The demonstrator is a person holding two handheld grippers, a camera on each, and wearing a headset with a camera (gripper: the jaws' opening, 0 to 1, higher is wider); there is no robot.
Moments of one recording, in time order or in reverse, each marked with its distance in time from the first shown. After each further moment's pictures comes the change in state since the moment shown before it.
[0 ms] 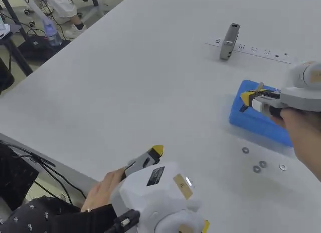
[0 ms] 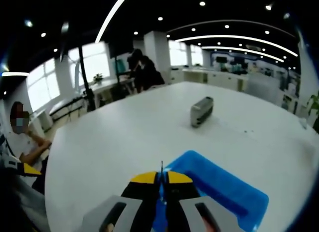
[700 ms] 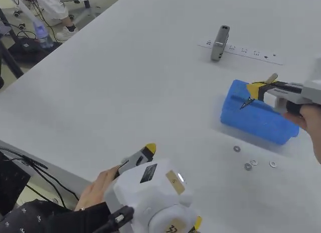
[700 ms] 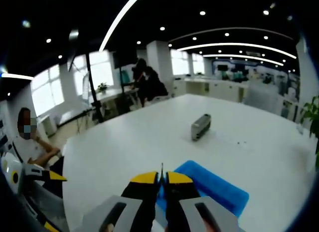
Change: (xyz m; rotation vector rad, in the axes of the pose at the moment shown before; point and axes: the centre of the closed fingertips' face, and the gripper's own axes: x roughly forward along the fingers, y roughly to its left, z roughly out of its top) left arm 0.000 0.002 0.001 0.003 -0.004 0.010; right arm -0.069 0.023 0.029 -0.001 -0.081 0.031
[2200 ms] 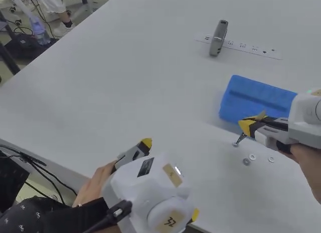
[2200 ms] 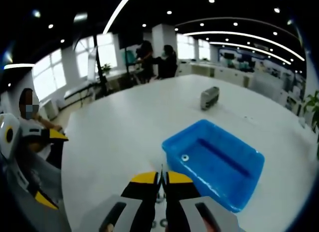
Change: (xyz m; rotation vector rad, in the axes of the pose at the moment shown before) left arm 0.001 0.006 -0.002 -0.009 0.012 0.023; right arm 0.001 0.020 -0.081 -0.047 0.155 0.017
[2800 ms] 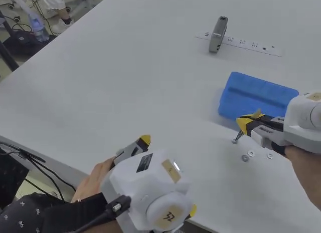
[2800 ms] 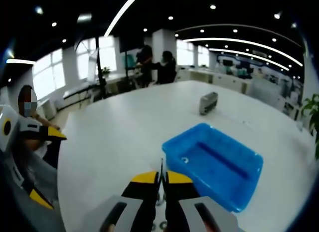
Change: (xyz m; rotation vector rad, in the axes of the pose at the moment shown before) left arm 0.001 0.000 -0.002 0.005 0.010 0.002; right arm 0.001 0.000 -0.003 -0.018 -0.056 -0.040
